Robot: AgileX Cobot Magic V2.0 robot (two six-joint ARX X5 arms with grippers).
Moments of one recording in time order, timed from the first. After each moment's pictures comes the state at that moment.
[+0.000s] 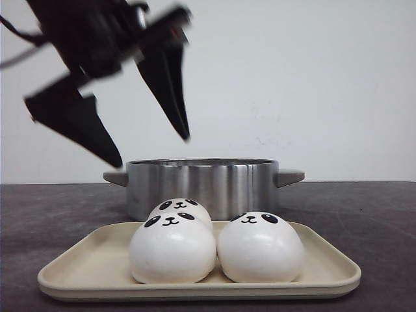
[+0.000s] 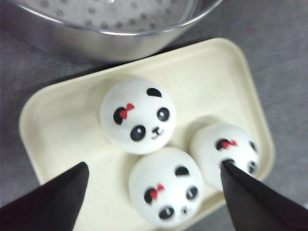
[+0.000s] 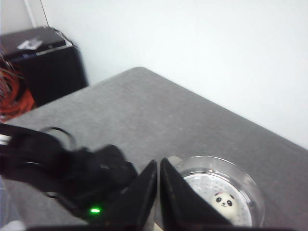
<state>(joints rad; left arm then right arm) -0.73 1.46 1.07 -0.64 0.13 -0.48 0.95 1.14 1.85 -0.95 0.11 0.11</state>
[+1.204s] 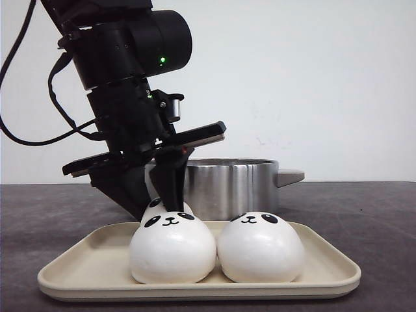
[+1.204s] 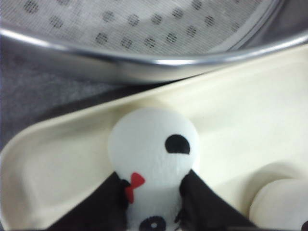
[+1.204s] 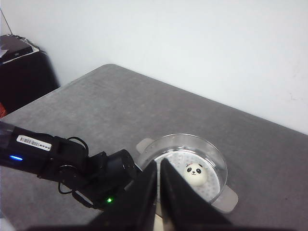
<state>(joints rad) -0.73 1.72 1.09 -0.50 0.03 -0.47 0.95 1.01 1.85 -1.11 0.24 0.17</state>
